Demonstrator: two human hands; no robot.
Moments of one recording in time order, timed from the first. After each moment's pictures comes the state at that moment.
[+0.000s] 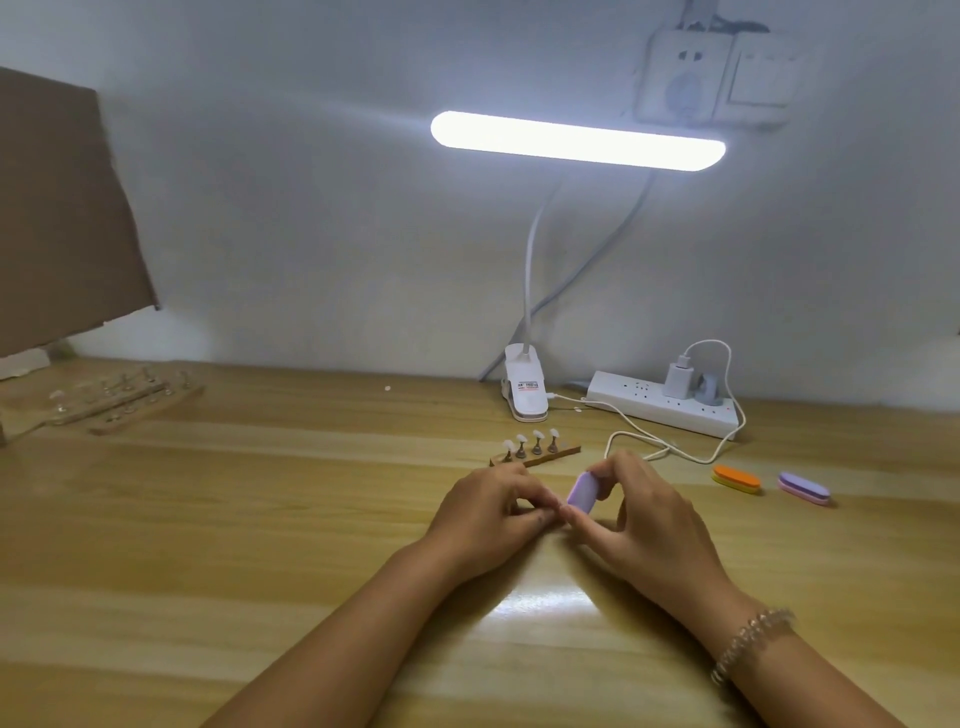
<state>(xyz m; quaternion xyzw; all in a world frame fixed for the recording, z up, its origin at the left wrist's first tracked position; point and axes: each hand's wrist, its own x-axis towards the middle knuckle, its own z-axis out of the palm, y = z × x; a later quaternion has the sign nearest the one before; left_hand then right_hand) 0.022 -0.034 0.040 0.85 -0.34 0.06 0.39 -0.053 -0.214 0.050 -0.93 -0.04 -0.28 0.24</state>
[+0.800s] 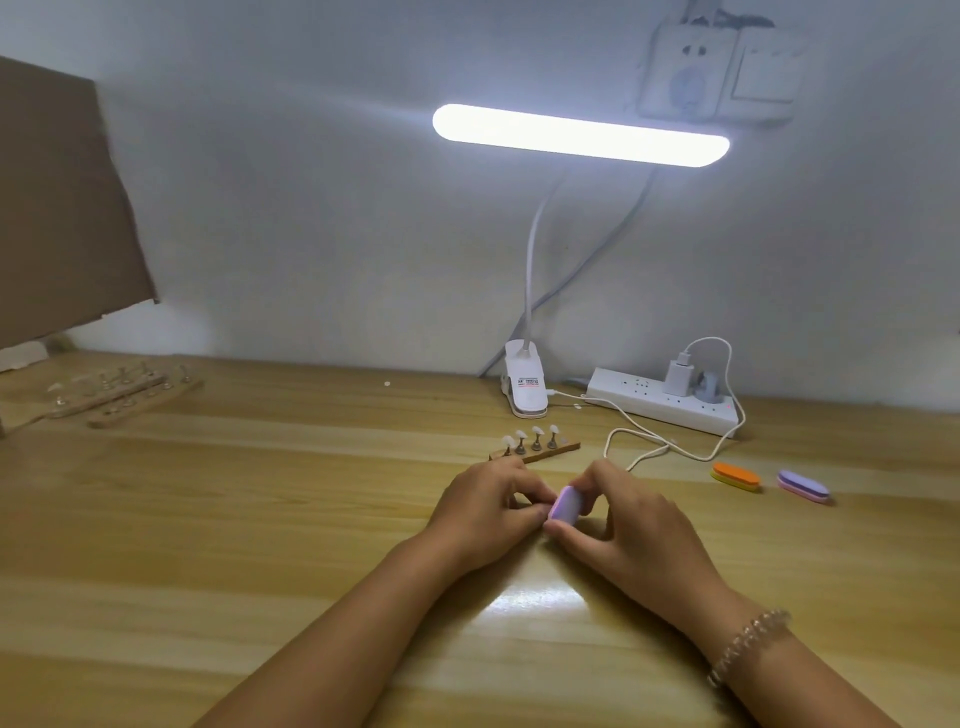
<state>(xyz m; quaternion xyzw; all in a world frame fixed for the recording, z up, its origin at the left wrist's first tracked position) 0.024 -0.034 0.040 0.86 -0.33 0.04 0.39 -0.056 -0.210 0.048 -0.94 -0.07 -0.24 0.22</state>
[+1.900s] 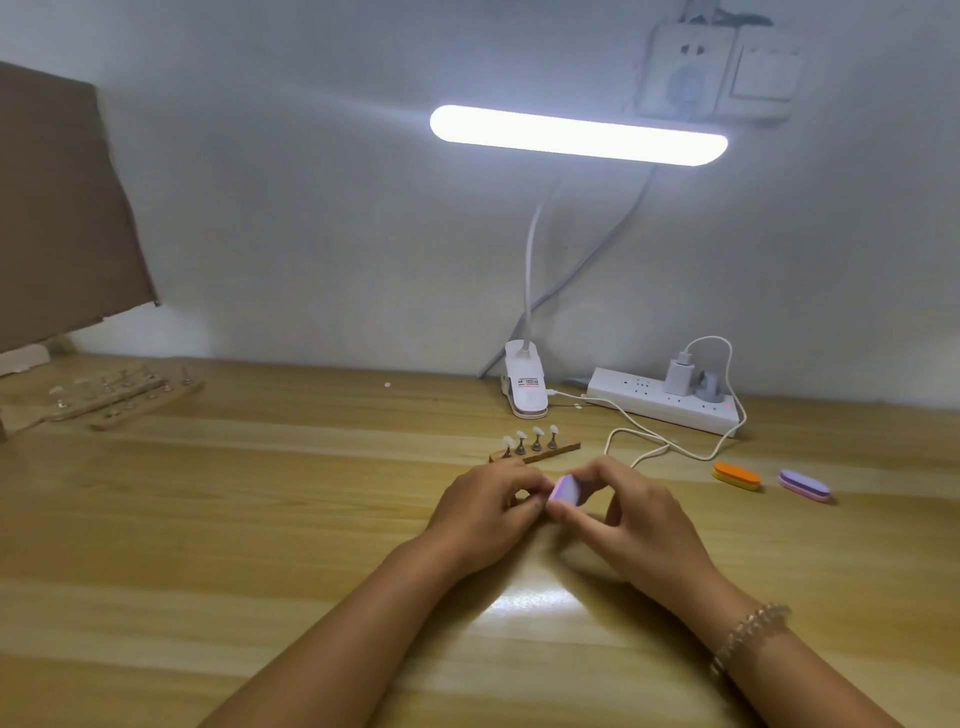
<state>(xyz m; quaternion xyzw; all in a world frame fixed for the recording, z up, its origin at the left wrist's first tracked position) 0.024 -0.034 0.038 0.87 -0.33 0.06 0.37 -0.049 -0.210 0.046 -0.92 -0.07 -0.24 0.30</state>
